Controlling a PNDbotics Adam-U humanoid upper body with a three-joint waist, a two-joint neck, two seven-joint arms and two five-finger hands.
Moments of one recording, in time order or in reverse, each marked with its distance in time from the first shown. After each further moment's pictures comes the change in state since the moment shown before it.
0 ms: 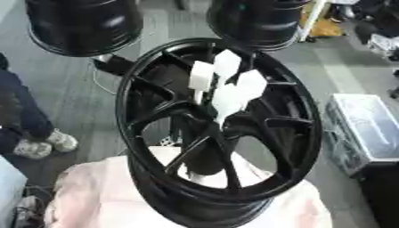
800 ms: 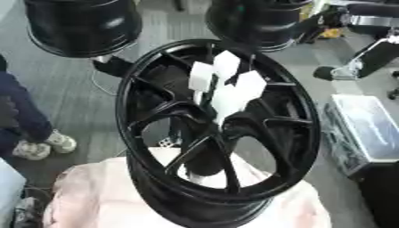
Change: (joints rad) left arm 0.005 0.008 -0.004 0.005 -0.002 -0.002 -0.011; right arm -0.183 0.045 0.148 0.160 0.021 -0.042 0.315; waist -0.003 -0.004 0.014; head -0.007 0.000
